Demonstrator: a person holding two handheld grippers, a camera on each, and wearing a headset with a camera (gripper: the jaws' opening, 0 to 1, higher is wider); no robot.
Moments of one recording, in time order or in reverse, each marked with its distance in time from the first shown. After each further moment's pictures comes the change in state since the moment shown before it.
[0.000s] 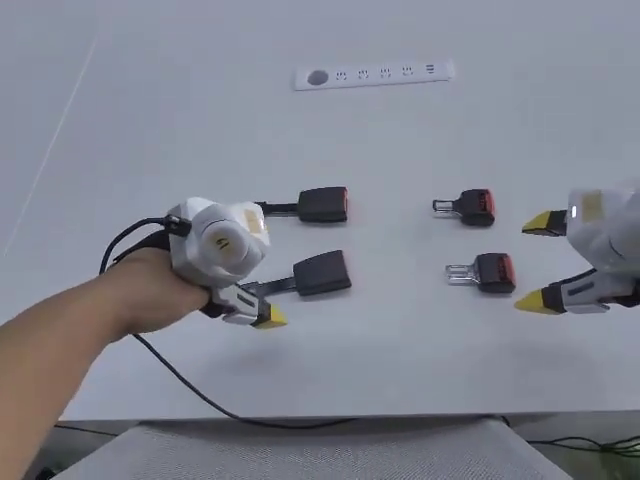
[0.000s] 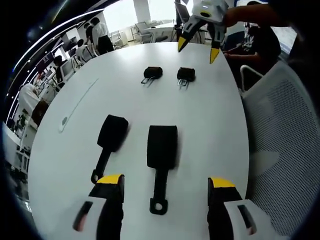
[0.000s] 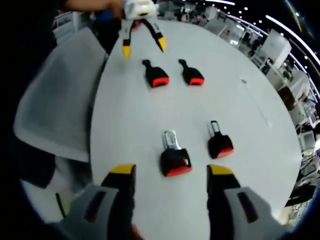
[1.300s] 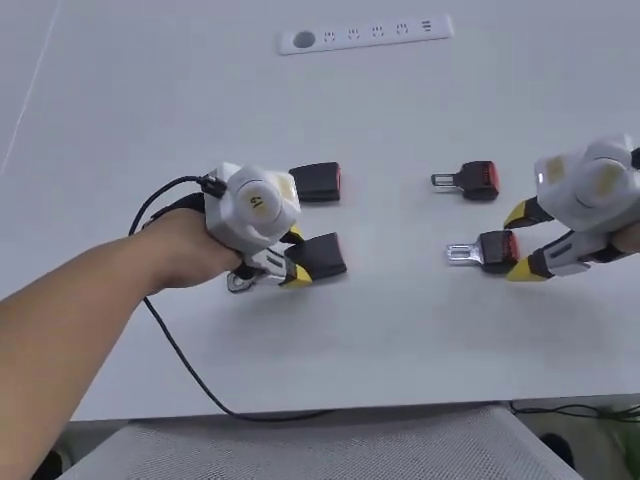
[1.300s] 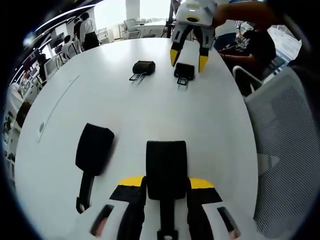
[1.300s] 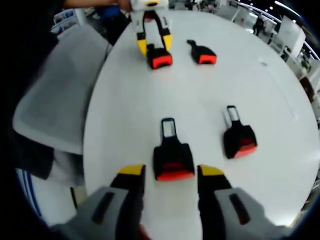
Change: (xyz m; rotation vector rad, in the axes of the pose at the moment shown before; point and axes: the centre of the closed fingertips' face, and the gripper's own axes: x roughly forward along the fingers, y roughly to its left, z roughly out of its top) left arm 0.052 0.001 0.020 0.025 0.008 -0.165; right arm 0.049 -0.004 -0.022 0.018 0.074 0.205
